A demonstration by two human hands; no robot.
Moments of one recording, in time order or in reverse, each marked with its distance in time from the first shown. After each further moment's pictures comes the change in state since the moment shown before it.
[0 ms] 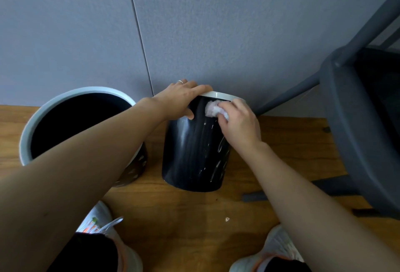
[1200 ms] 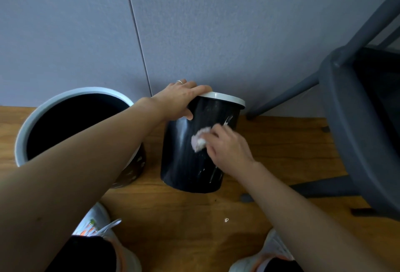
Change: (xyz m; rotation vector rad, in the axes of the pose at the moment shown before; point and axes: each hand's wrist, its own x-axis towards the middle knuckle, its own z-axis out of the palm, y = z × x) left_hand -0.001 0.002 -0.006 -0.016 -0.015 0.005; right_hand -0.046 -0.012 0.006 -0.109 -0.252 -0.271
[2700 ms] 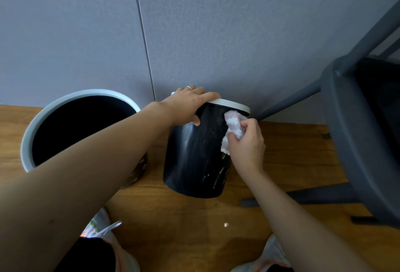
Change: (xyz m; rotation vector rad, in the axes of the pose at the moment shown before) left_hand 0.003 0.011 -0.001 0.064 -0.019 0.007; right_hand 0.001 0.006 -0.006 0.470 0.336 0.738
